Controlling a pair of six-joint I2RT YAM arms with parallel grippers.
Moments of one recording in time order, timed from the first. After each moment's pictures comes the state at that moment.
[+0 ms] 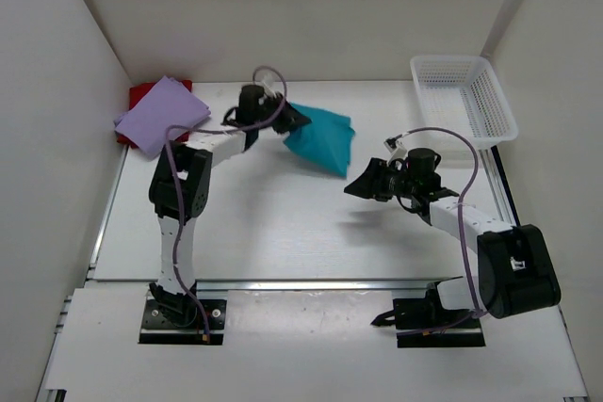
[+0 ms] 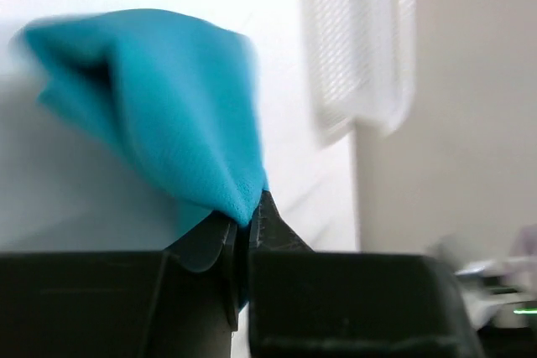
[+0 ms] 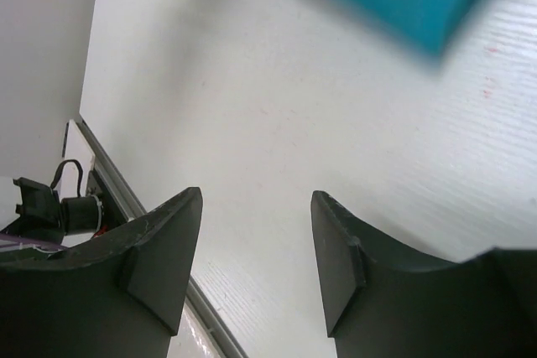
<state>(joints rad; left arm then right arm) -0.38 2.12 1.42 0.28 0.49 -0.92 0.22 1.34 0.59 0.20 -0.69 0.53</state>
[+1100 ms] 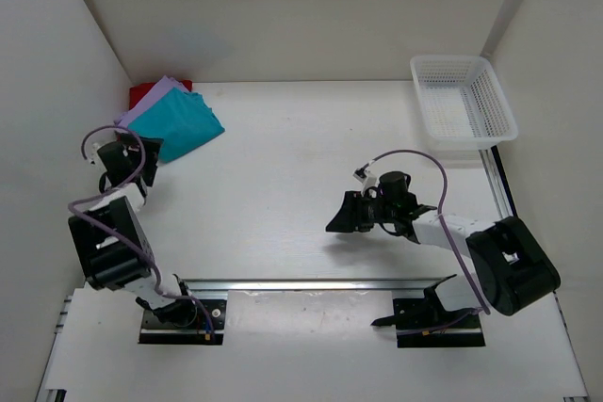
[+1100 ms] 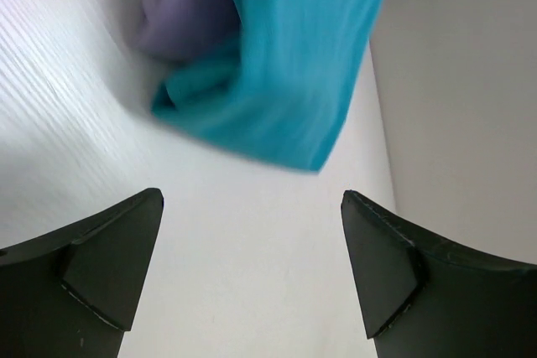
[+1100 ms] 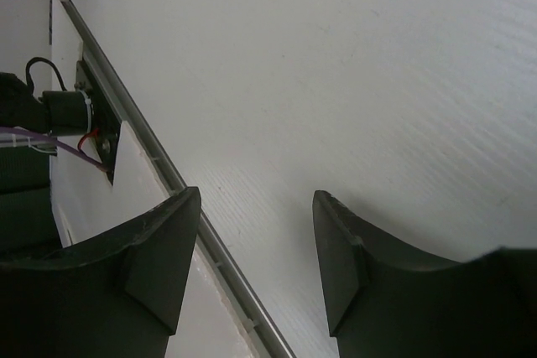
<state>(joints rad) 0.46 1.59 0.79 0.30 0.21 -1.01 0.45 1.38 0.46 0.24 -0.71 0.54</state>
